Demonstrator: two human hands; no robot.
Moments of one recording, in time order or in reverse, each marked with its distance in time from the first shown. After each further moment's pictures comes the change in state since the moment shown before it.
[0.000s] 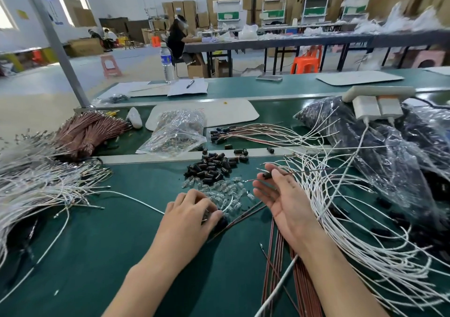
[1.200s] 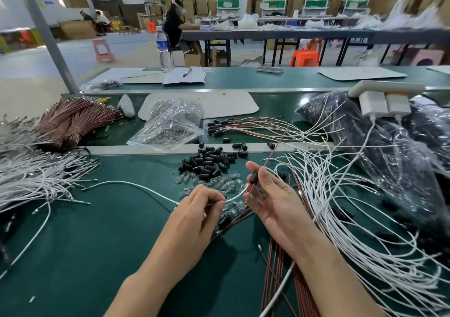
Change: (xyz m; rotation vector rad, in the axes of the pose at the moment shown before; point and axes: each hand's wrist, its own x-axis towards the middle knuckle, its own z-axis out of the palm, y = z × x) left_hand -0.005 0.014 0.006 -0.429 0.163 0.203; right_hand 0.000 0.004 0.009 0.044 -0.158 0.161
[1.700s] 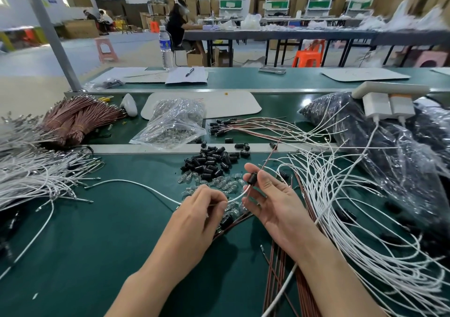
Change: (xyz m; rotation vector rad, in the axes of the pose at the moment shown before) left_hand 0.000 -0.004 0.003 0.024 -0.006 -0.008; right_hand -0.003 0.001 0.002 -0.037 -0.033 0.017
